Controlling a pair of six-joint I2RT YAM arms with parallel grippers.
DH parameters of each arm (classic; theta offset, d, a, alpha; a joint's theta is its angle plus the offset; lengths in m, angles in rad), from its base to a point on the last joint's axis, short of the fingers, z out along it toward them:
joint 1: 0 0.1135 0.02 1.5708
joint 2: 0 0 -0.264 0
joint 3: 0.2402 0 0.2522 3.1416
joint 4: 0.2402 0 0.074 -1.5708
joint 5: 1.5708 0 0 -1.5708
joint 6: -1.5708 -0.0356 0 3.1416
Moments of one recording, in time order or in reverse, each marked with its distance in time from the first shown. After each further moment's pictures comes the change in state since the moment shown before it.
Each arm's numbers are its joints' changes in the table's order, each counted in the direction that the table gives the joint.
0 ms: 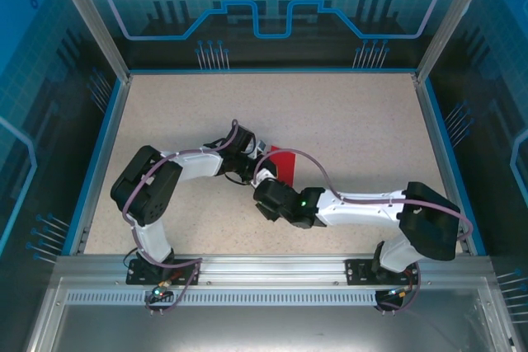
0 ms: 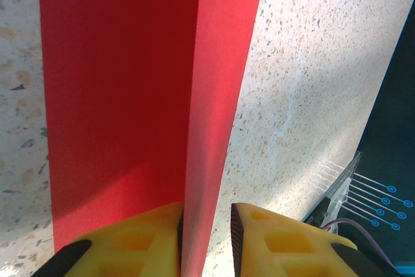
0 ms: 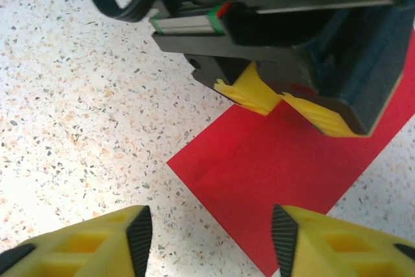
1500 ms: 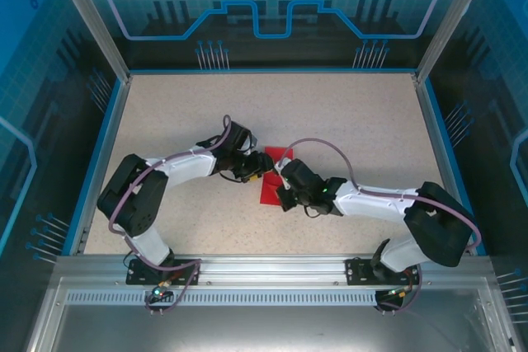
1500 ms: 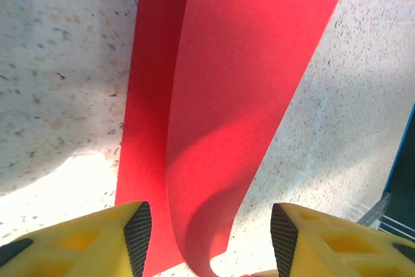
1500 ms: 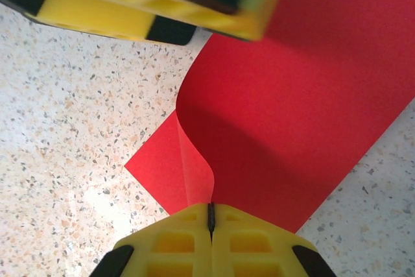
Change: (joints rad) left arm 0.003 0.120 0.003 0.125 -0.193 0.000; right arm -0.290 0.089 -0.177 -0.187 -0.369 -0.024
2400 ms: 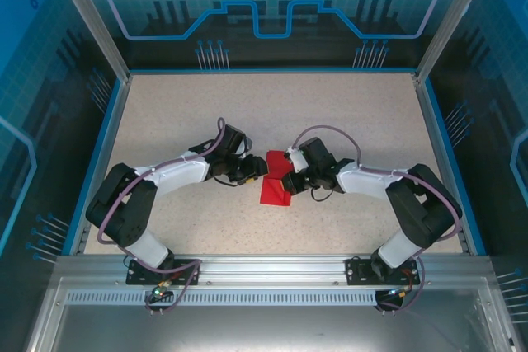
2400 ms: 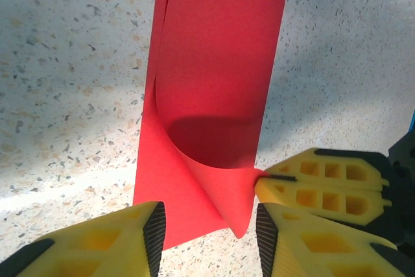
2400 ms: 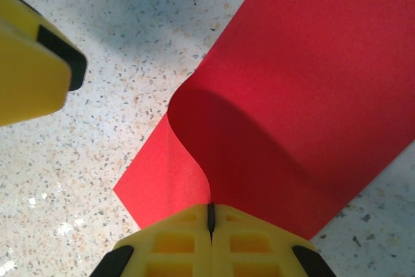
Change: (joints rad) left arm -0.005 0.089 -0.071 0.007 -0.014 -0.028; right arm -0.262 -0.166 0.078 -0.011 -0.395 0.053
